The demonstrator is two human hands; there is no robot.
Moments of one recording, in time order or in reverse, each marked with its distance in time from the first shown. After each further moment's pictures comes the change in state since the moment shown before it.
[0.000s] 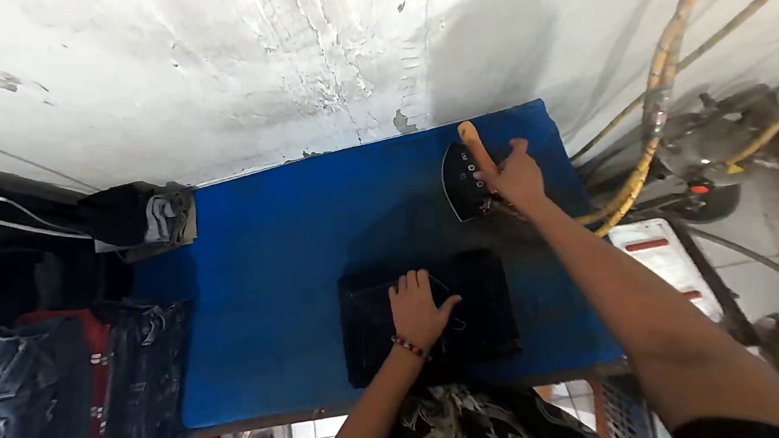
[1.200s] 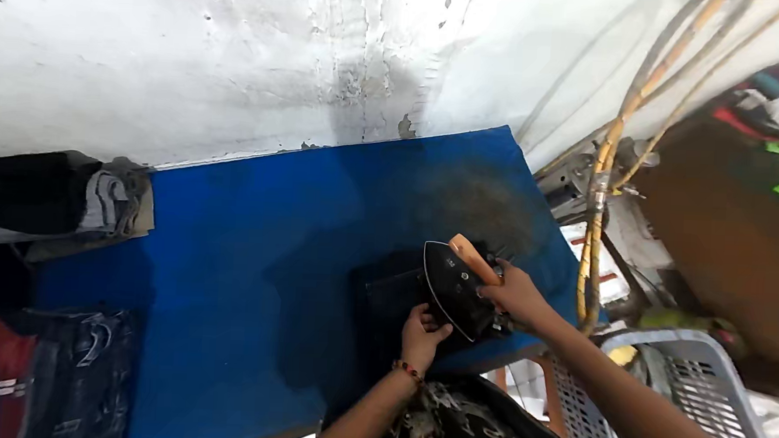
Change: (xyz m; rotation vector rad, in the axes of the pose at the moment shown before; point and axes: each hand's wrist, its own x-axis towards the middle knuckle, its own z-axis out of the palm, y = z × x) left_hand -0.060 -0.073 0.009 -1.150 -0.458 -0.324; right_hand -0.224 -0.039 0.028 0.026 -0.370 0.424
